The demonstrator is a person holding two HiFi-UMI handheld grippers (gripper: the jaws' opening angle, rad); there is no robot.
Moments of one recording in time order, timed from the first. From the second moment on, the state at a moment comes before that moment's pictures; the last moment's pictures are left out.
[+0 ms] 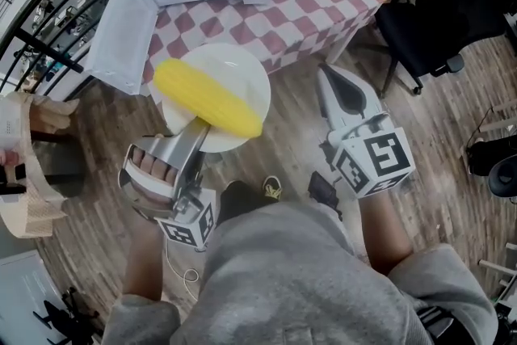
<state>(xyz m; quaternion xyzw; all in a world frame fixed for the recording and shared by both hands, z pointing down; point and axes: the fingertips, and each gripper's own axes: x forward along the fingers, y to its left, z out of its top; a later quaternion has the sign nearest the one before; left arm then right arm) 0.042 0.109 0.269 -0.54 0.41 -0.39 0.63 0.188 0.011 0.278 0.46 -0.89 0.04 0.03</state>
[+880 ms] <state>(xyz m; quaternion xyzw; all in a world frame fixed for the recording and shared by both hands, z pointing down) 0.008 0.016 0.272 -0.53 0.41 -0.37 0.64 0.138 -0.082 0.273 0.45 -0.89 0.03 0.03</state>
